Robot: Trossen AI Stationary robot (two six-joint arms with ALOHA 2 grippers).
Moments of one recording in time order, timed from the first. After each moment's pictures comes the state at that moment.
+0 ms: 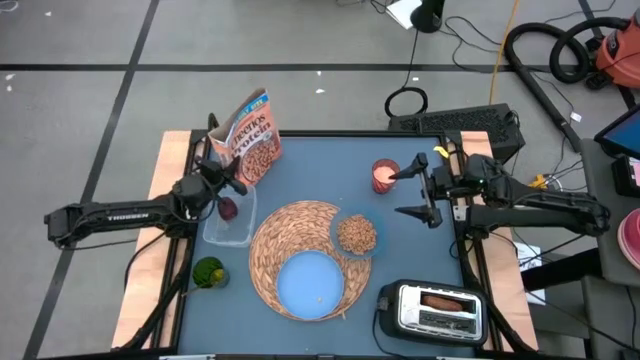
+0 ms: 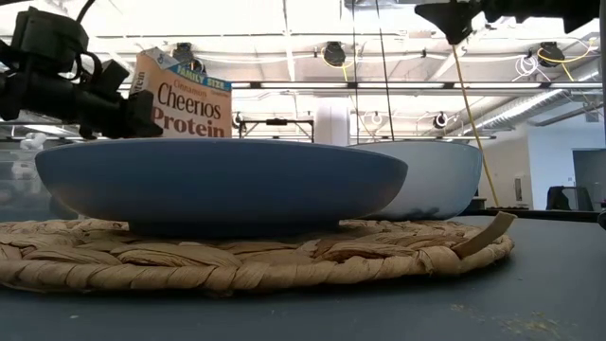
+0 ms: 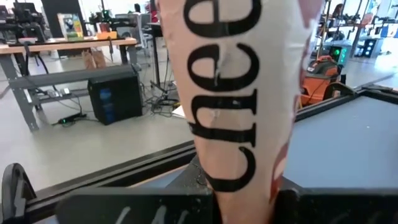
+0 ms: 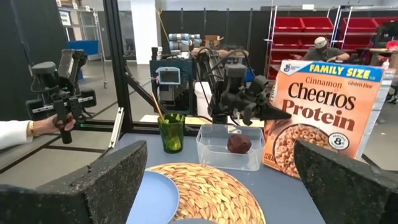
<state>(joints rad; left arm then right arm) 0.35 0.57 0.01 0.45 -0.63 -0.06 -0.22 0.60 0.52 0.07 -0.34 0.01</state>
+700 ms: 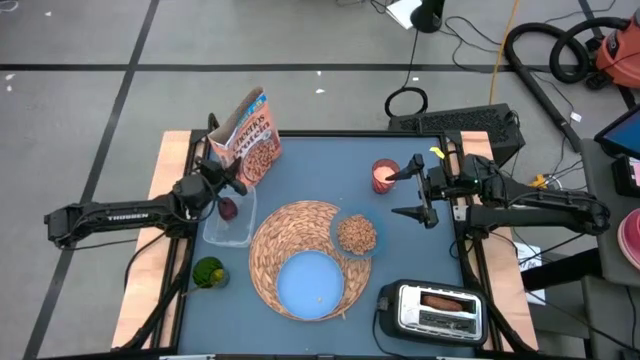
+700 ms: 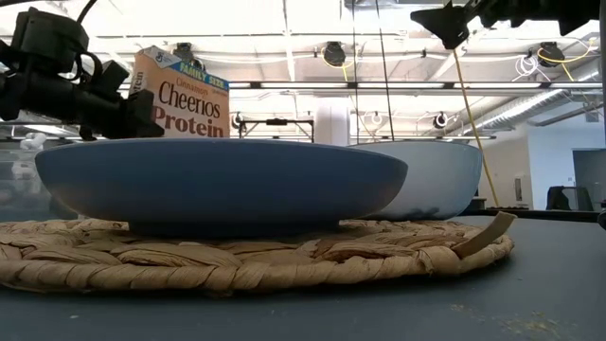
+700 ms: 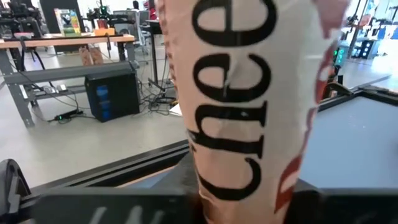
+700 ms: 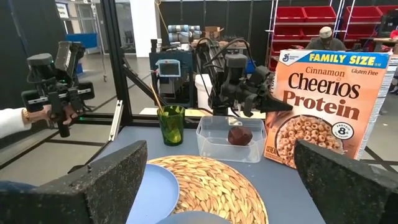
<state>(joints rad) 0.35 0.57 0.01 0.46 -0.62 -0.08 -0.22 0.63 0.52 0.07 -0.34 0.01</state>
